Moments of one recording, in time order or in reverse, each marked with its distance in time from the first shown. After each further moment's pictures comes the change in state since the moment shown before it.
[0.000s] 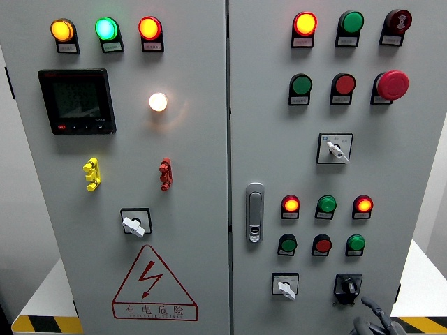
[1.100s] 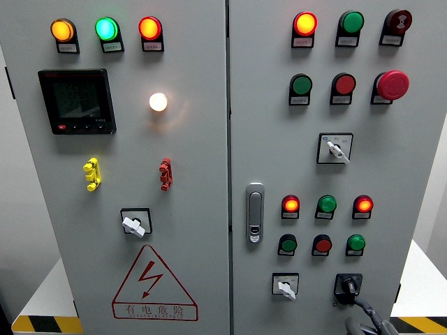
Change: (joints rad) left arm 0.000 0.000 0.000 0.000 0.000 0.000 0.000; right arm 0.007 0.005 -0.029 0.002 0.007 -0.002 -0.013
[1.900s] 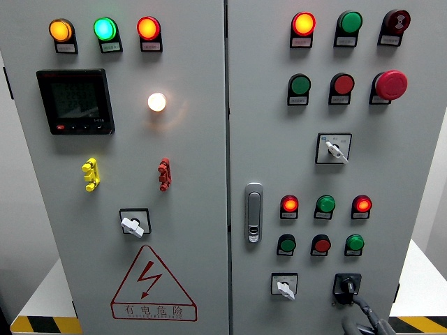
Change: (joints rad) left arm 0.000 0.001 0.000 0.000 0.000 0.000 0.000; right arm 0.003 0.000 -0.020 0.011 0.000 -0.004 -0.011
